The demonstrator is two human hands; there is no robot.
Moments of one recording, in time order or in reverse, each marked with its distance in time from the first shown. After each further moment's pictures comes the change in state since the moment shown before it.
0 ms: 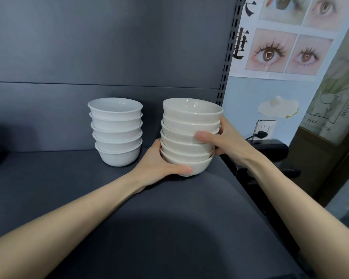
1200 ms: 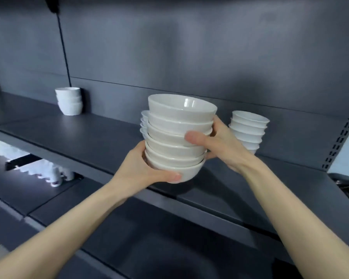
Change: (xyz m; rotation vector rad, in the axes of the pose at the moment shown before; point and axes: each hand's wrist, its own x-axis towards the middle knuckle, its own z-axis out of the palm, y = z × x) left_hand -0.324 0.078 -0.132 0.109 0.632 -0.041; right_hand -0.075 -0.150 0.242 0.232 -0.548 -0.258
